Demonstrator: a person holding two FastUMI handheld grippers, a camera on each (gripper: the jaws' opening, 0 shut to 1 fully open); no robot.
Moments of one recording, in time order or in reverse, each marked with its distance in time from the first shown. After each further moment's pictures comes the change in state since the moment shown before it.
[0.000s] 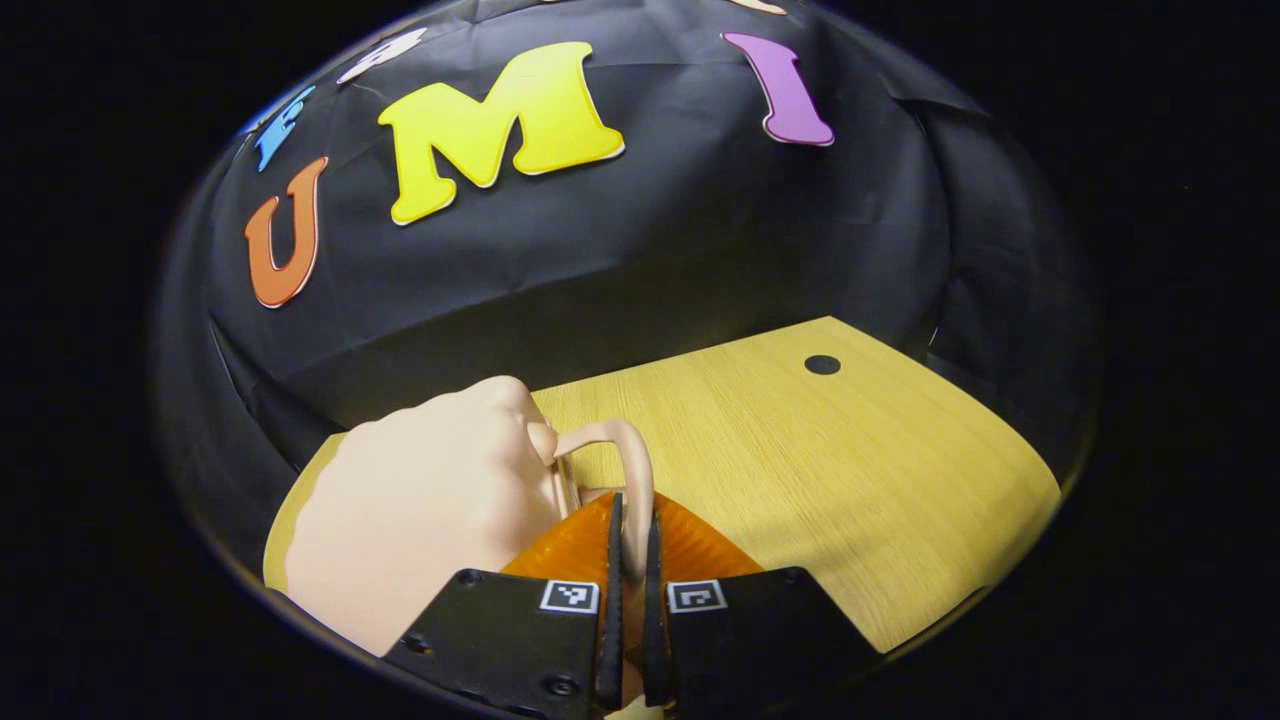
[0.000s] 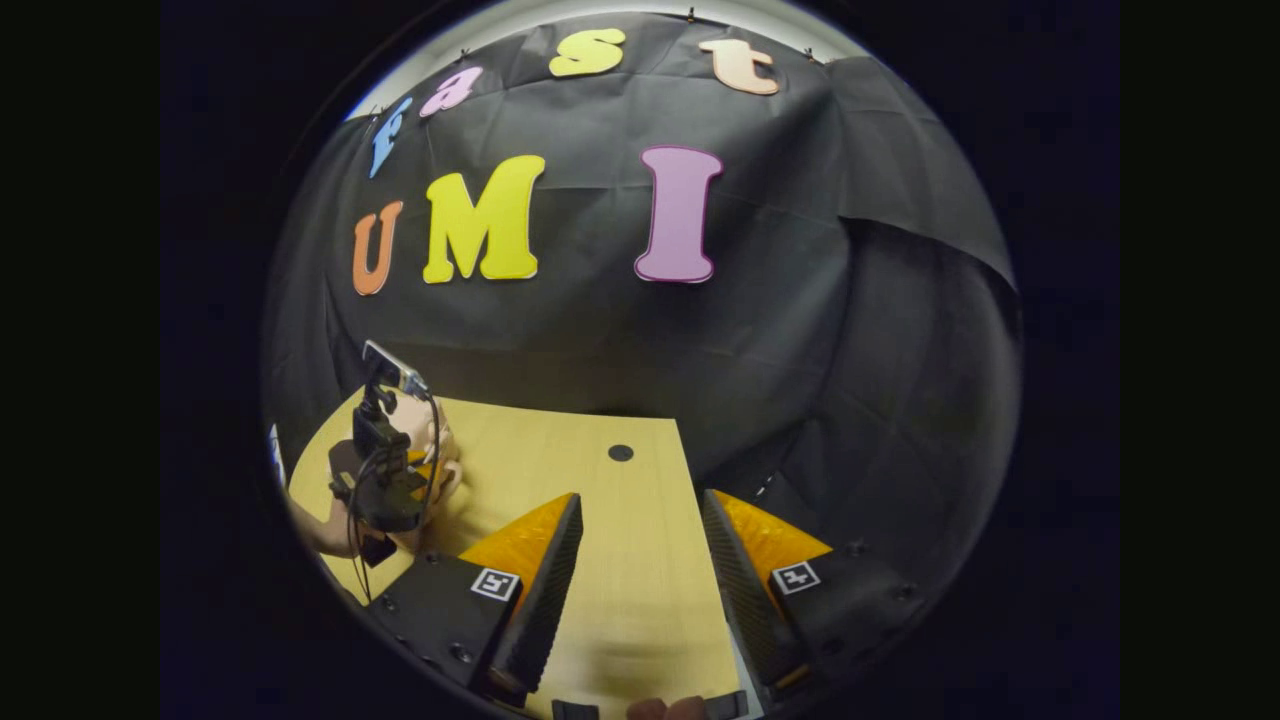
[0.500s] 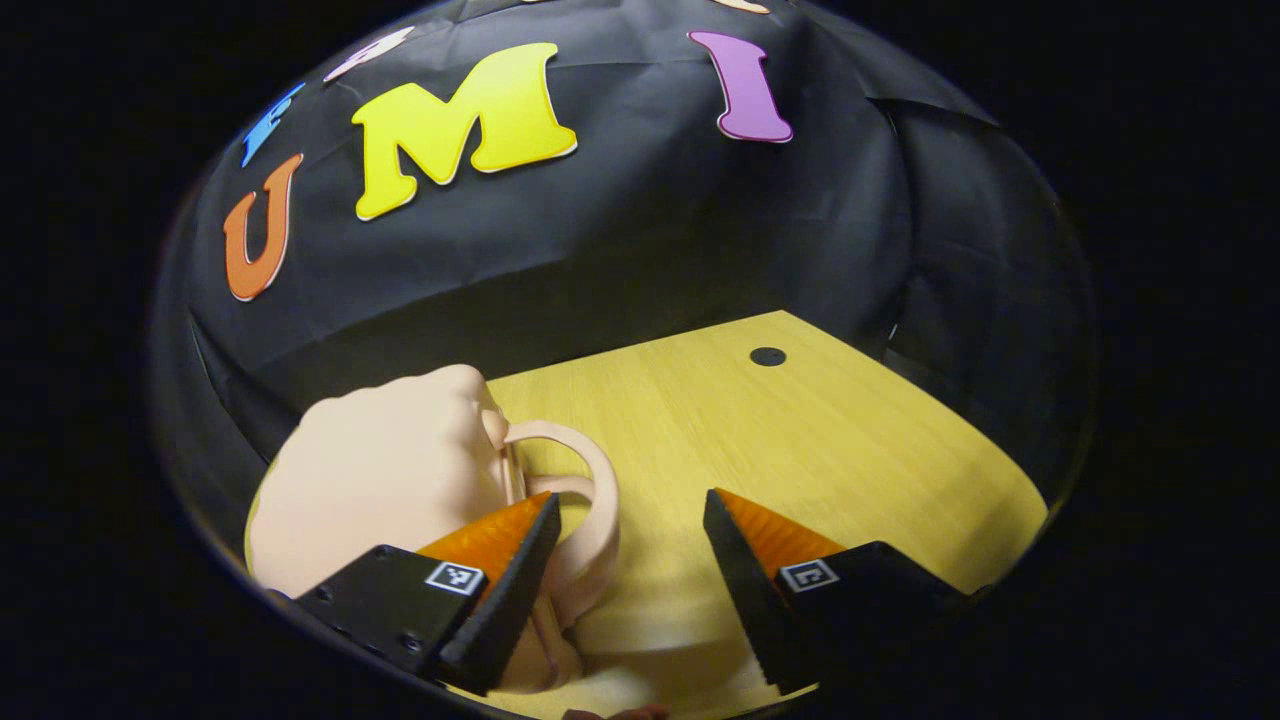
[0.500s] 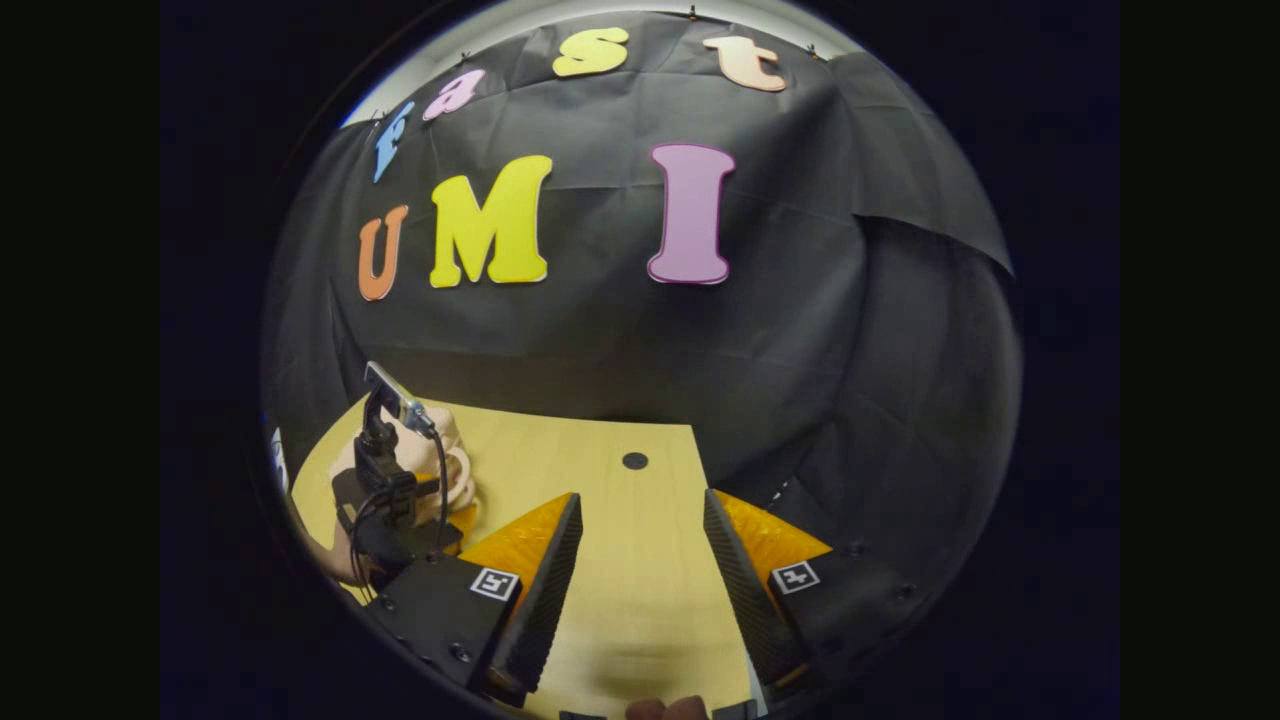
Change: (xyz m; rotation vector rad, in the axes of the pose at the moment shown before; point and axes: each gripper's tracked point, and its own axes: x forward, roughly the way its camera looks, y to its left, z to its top) left arm -0.041 -0.057 0.000 -0.116 0.011 -0.212; right arm 0.023 0.032 0.015 0.014 -0.031 0.082
